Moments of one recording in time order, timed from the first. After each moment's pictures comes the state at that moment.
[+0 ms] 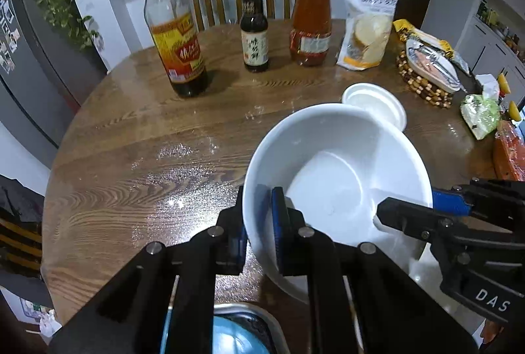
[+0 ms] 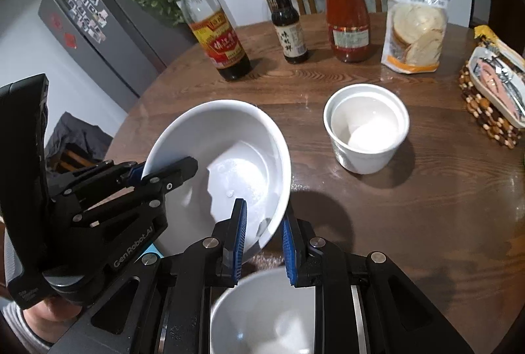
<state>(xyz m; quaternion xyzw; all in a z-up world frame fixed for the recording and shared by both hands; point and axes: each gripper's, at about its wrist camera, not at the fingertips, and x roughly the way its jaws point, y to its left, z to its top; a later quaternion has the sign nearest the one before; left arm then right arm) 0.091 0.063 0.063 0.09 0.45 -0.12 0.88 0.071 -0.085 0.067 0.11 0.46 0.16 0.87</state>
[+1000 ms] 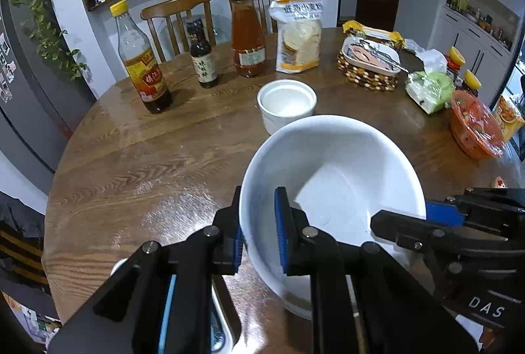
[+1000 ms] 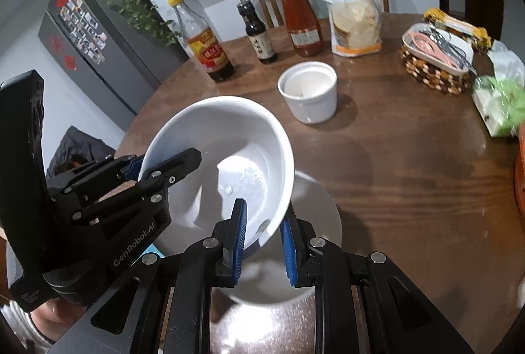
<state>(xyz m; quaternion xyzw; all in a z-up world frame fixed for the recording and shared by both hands) -0.002 0.011 0.079 0.12 0.40 -0.16 0.89 -0.029 -0.133 0.069 0.15 0.45 0.12 0.87</state>
